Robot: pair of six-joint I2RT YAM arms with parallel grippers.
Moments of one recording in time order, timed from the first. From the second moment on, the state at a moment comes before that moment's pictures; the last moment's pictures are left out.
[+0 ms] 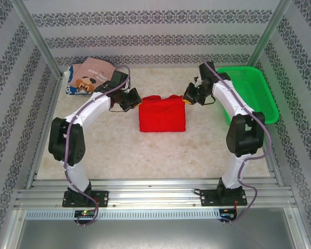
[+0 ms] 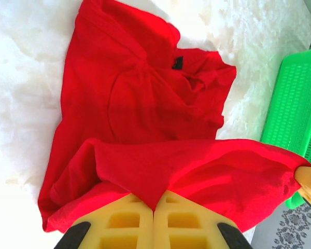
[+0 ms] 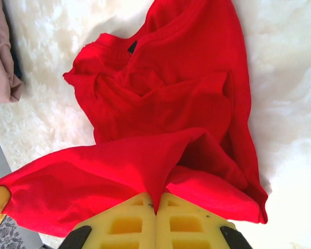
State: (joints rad) left arm -0.31 1.84 1.52 -0.62 0.38 -0.87; right arm 0.15 1.92 1.70 -0.95 -0.47 0.63
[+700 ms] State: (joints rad) left arm -0.24 2.18 1.81 -0.62 0.45 -0.82; right arm 0.13 2.25 2.00 -0.96 -0.47 0.63
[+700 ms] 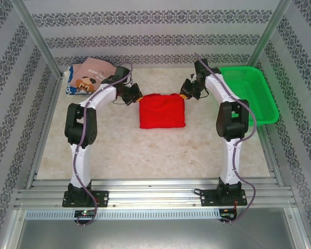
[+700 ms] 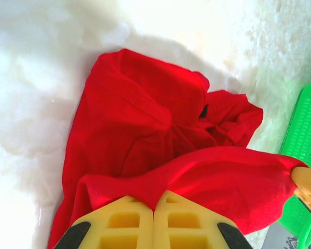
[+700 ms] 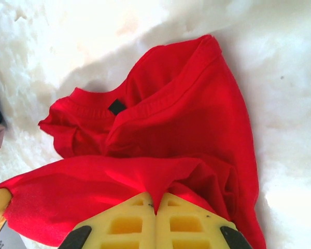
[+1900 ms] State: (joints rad) left arm -0.22 2.45 2.18 -0.63 0.51 -0.82; right arm 0.05 2.33 2.04 -0.87 -0.45 0.71
